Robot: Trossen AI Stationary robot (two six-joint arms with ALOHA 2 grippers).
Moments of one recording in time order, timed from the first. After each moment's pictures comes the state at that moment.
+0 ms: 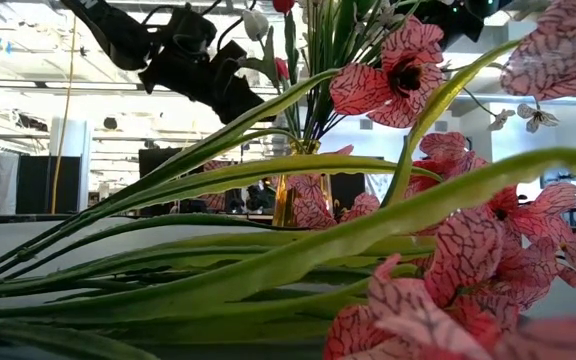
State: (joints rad) left arm 0.56 1.45 0.82 0.32 0.35 0.18; right arm -0.47 1.31 1.07 -0.40 -0.26 -0.14
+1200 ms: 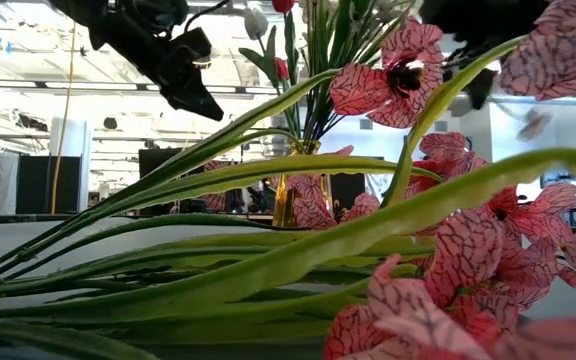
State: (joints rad) left arm 0.53 1.14 0.81 -0.26 0.13 0.21; right arm -0.08 1.31 1.19 -1.21 -0.26 -0.17
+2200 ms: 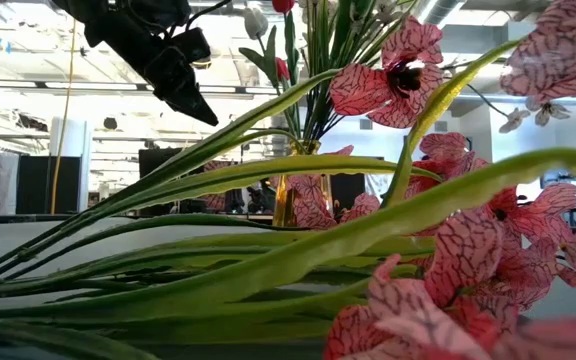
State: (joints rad) left arm 0.48 1.14 0.81 -0.34 0.12 0.27; right arm 0.65 1.40 1.19 -1.33 -0.14 0.00
